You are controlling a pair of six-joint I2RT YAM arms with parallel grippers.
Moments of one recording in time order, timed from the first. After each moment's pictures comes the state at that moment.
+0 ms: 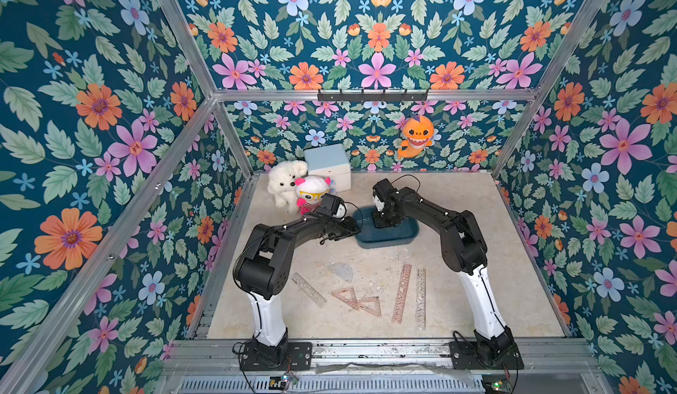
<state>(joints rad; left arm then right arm) -0.43 1.89 1.16 -0.24 0.41 -0.52 0.59 2.35 1.93 -0.81 -0.08 0.27</state>
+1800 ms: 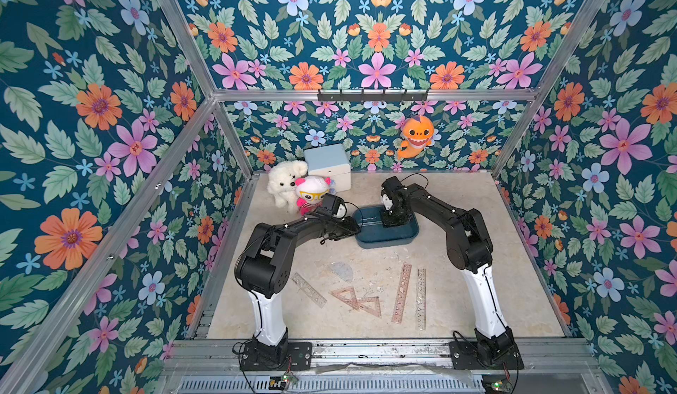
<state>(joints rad) -0.43 1.91 1.17 -0.24 0.40 -0.52 0.53 2.33 1.92 -0.88 -0.10 0.24</state>
